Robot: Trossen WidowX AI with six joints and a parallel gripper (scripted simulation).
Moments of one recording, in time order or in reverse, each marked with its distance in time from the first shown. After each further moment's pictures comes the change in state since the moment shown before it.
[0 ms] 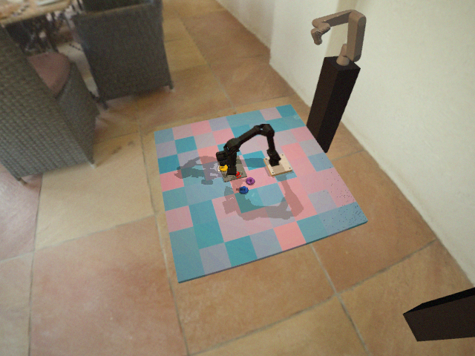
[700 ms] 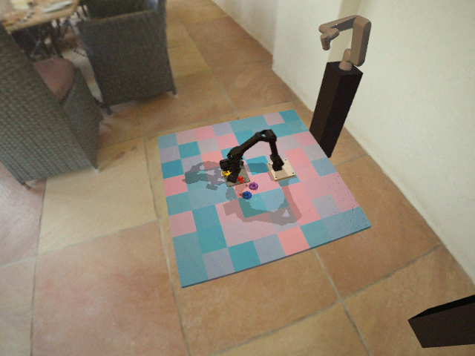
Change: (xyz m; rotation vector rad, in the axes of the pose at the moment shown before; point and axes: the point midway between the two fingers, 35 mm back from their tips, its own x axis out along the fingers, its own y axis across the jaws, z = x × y) arm 0.029 0.000 -0.001 0.324 0.002 -0.001
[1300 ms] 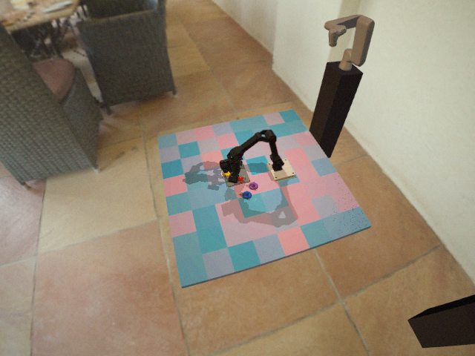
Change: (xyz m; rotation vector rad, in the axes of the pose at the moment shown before) arm 0.003 0.000 -0.001 -0.124 0.005 -0.002
